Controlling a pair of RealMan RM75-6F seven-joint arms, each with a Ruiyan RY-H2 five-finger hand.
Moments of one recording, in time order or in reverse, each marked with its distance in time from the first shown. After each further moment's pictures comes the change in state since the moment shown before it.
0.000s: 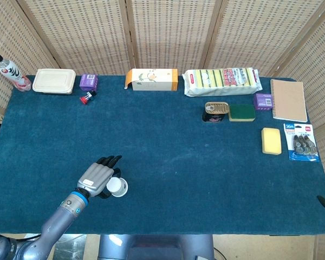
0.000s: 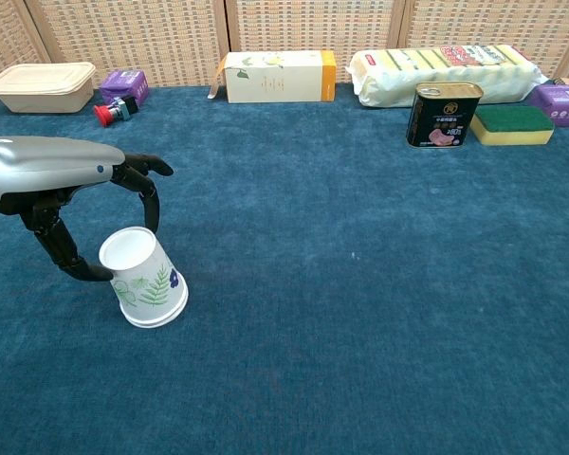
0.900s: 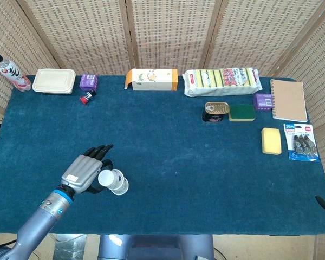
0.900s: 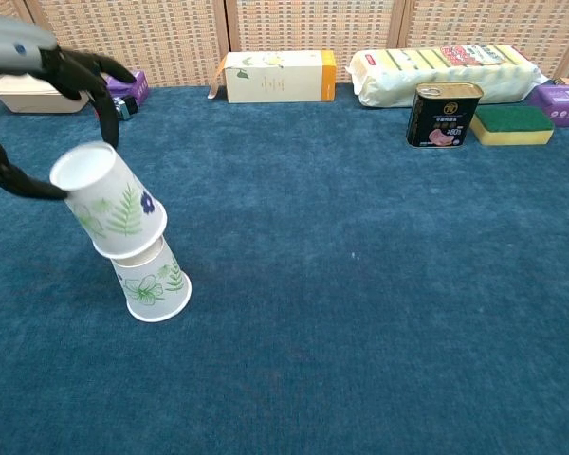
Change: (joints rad) left arm 0.019 0.289 -0.024 -0.226 0.108 0.039 -0.133; right arm 0.002 -0.005 -0.005 -0.003 -0.008 -0.004 -0.014
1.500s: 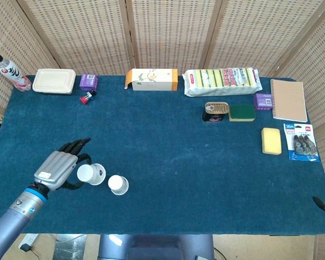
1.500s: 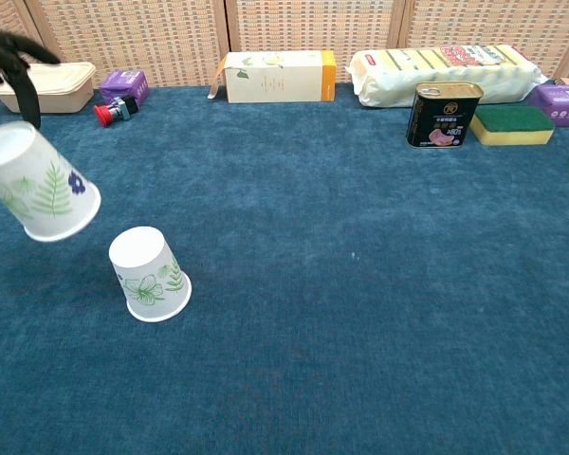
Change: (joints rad) left arm 0.108 0.157 0.026 0.084 0.162 -0.102 -0.238; right arm 0.004 -0.005 -0.004 -0.009 -0.002 -0.008 -0.021
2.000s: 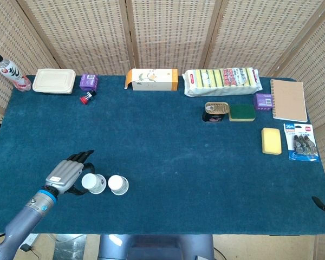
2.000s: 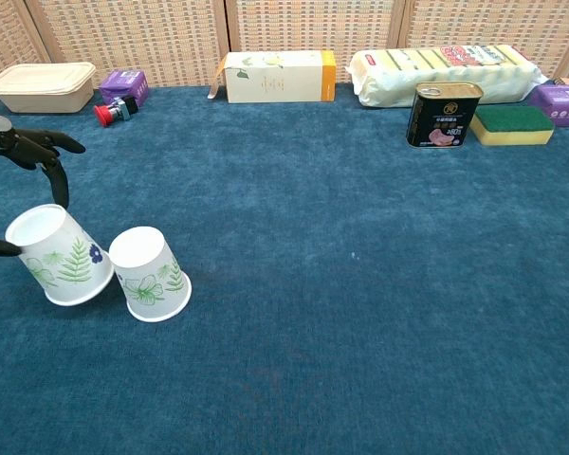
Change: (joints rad) left arm 0.004 -0.201 0.025 0.180 -0.057 -0.060 0.003; right arm 0.003 0.001 -0.001 -0.002 0.001 -0.006 -0.001
